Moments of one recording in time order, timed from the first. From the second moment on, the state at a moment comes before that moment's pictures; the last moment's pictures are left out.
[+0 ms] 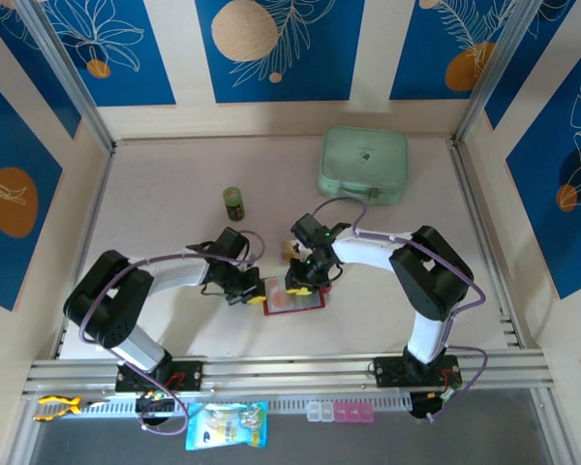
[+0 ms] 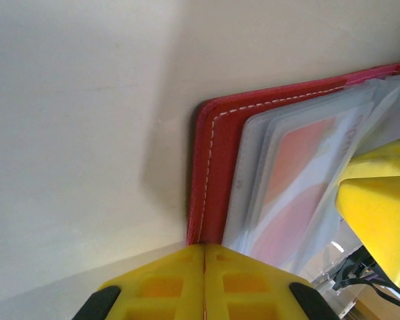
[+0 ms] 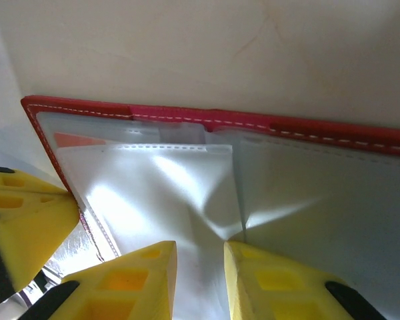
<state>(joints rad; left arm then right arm) -0.60 1.58 0.72 -0.36 0.55 -0.85 0.73 1.79 1.03 -0.58 -0.46 0.75</state>
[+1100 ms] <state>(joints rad) -0.66 1.63 0.78 -0.26 0.59 -0.90 0.69 1.77 0.96 -0.50 -0.52 0.75</state>
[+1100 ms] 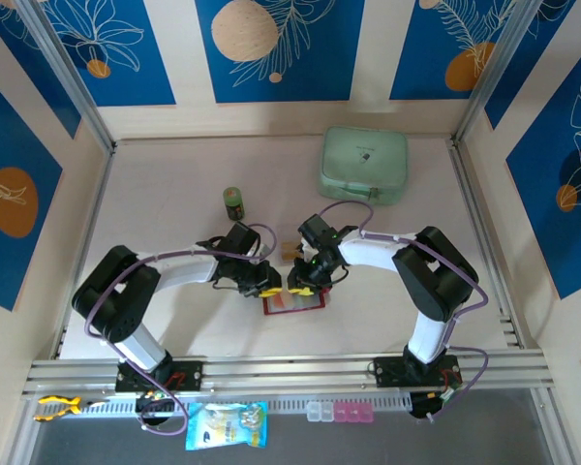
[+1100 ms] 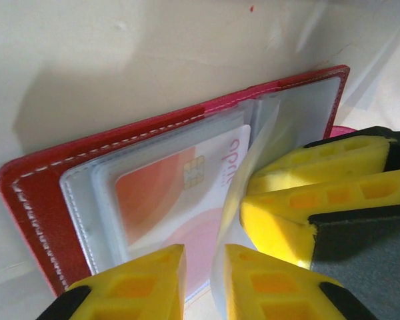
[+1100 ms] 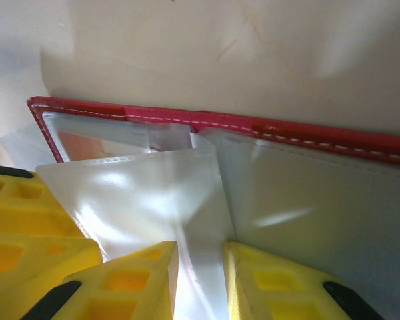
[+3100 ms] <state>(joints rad) -0.77 1.88 1.13 -0.30 0.64 -0.91 0.51 1.35 0.74 -0.52 -0.47 0.74</state>
